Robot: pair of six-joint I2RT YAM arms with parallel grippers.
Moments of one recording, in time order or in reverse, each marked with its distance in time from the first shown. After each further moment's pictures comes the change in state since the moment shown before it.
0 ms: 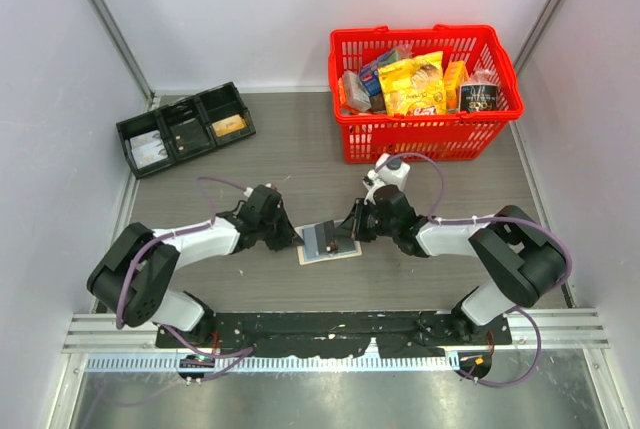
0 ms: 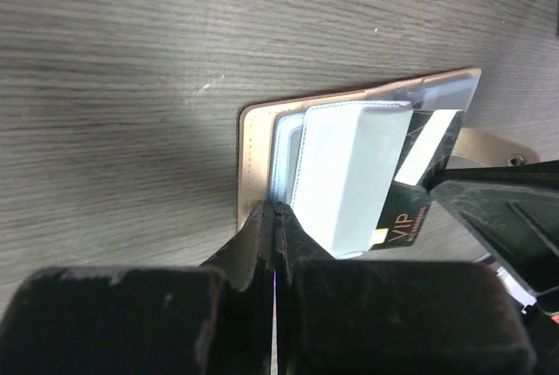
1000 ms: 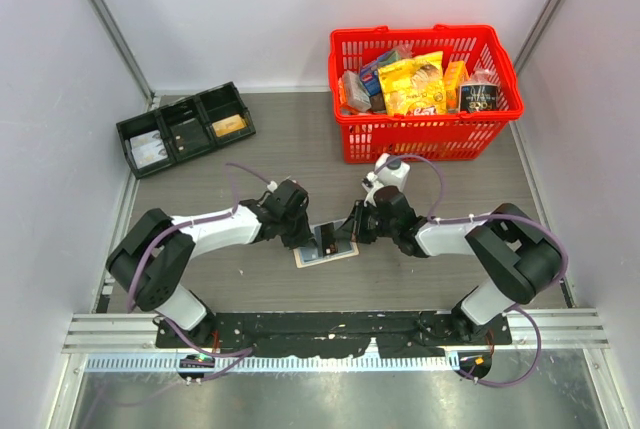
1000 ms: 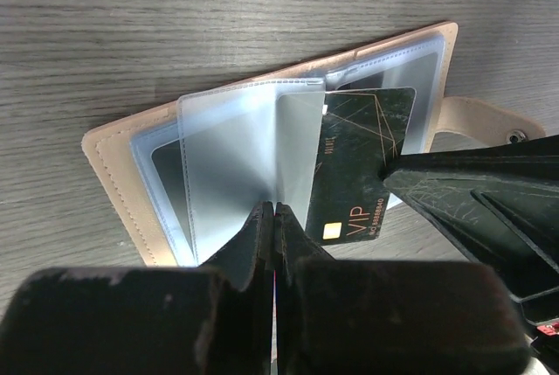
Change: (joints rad) left arm -0.130 0.110 0.198 -0.183 -0.055 0.031; right arm -0.005 0.000 -0.009 -0.005 -0.018 -0.005
